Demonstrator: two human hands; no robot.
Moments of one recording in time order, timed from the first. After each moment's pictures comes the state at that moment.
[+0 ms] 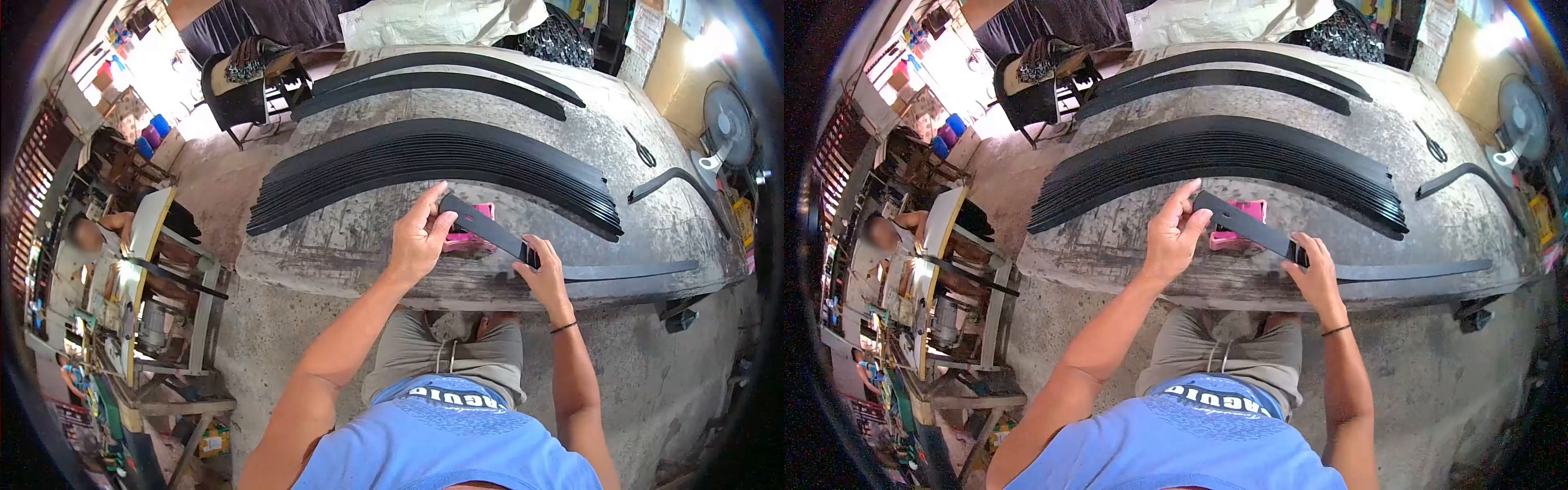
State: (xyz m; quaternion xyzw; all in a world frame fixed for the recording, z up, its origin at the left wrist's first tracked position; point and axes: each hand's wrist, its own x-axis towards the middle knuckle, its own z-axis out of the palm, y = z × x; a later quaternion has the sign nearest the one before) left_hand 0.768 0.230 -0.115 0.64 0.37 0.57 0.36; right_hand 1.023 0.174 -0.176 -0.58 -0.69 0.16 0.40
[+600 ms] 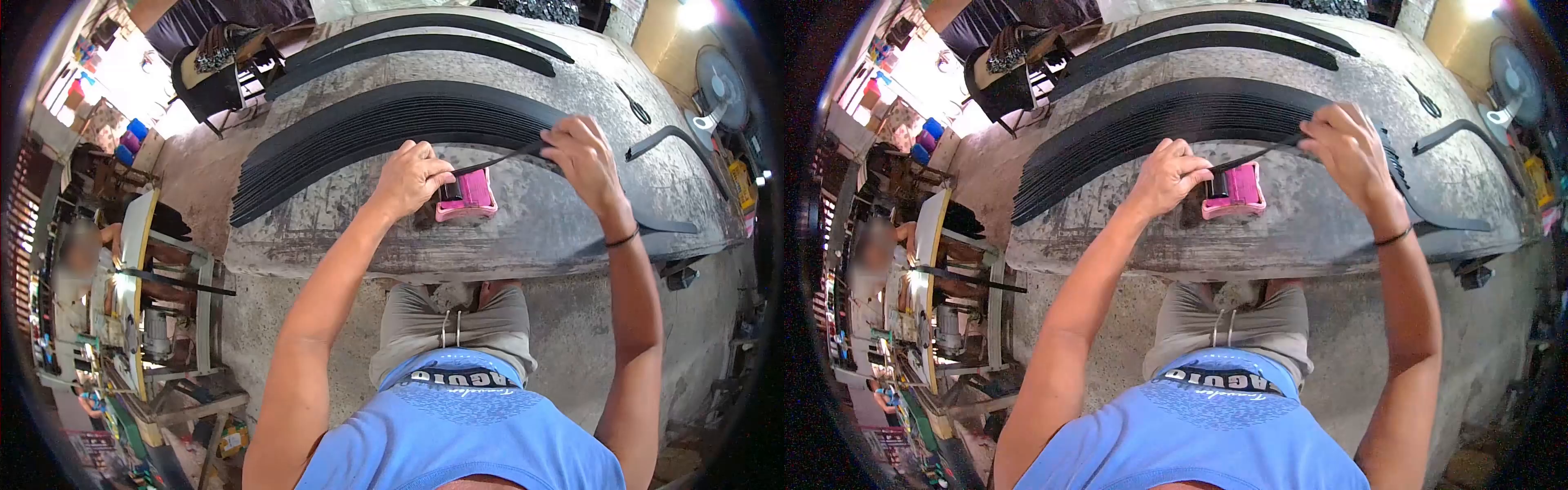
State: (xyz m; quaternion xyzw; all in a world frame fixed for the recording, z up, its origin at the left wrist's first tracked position) left_hand 0.752 0.298 -0.116 0.88 0.33 0.33 0.11; right_hand 1.040 0.226 -0.034 -0.49 -0.80 -0.15 0.32
